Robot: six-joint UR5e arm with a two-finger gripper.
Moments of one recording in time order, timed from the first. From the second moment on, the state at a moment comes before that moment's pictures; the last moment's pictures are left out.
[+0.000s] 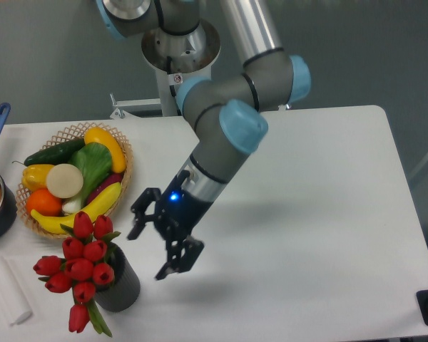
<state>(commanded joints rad) 2.41 -1.85 -1.67 -0.78 1.11 1.24</state>
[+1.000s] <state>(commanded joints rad) 2.76 -1.47 -1.74 -1.15 1.29 1.71</state>
